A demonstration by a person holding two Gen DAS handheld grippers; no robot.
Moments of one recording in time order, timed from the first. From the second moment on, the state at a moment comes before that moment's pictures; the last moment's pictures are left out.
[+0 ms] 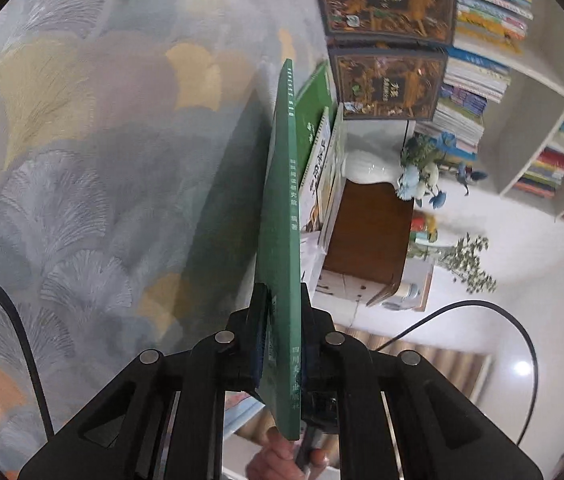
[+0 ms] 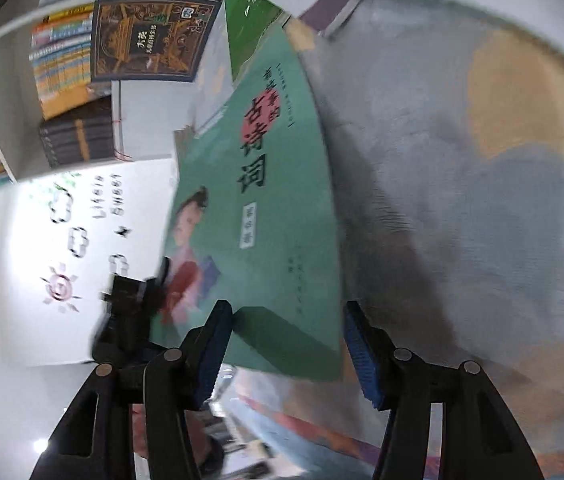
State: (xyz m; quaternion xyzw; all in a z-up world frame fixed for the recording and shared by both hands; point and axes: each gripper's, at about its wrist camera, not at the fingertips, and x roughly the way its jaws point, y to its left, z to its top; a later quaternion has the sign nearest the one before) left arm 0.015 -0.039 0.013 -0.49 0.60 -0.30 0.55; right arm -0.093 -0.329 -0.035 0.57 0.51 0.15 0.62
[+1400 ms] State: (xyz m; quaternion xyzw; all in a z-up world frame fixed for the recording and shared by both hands) left arm 0.006 -0.046 0.101 -0.21 0.56 -0.31 0.74; right arm -0.079 -0.228 0.114 0.07 0.46 0.12 0.88
